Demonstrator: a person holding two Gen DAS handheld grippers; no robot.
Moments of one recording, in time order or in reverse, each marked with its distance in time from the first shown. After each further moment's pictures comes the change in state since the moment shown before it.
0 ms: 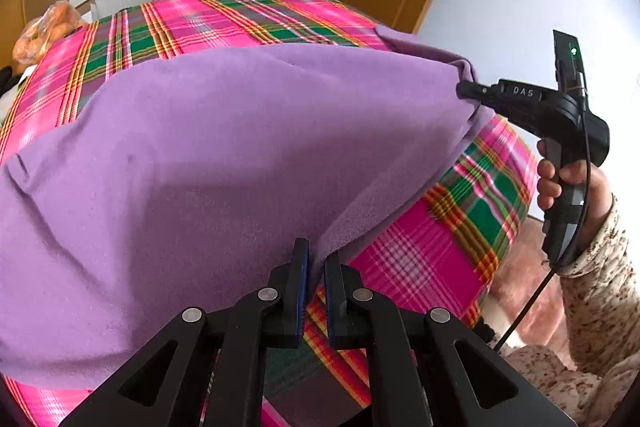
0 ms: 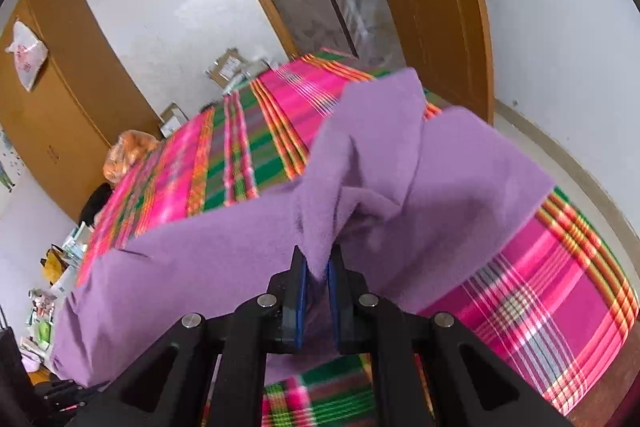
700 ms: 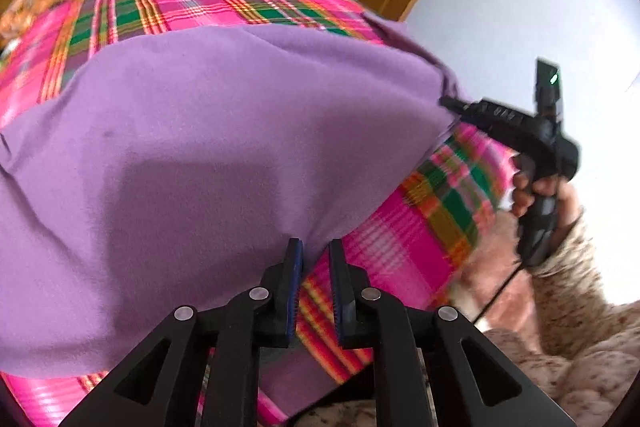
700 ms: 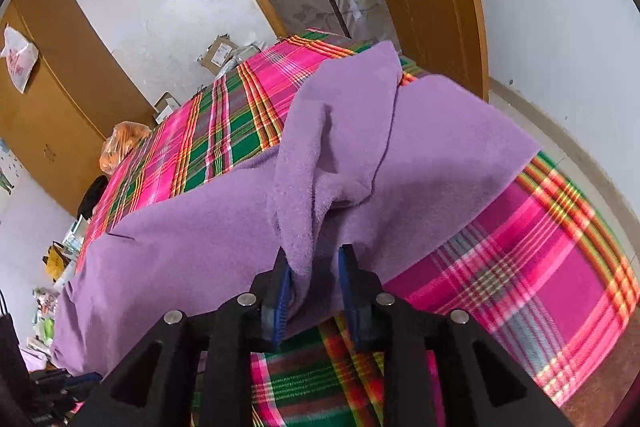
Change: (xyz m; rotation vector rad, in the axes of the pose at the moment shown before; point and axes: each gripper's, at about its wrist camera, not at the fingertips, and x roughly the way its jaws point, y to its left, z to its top) left arm -0.008 0.011 0.008 -0.072 0.074 -0.174; right arm -0.004 -0.026 -0.013 0.010 0.056 0.000
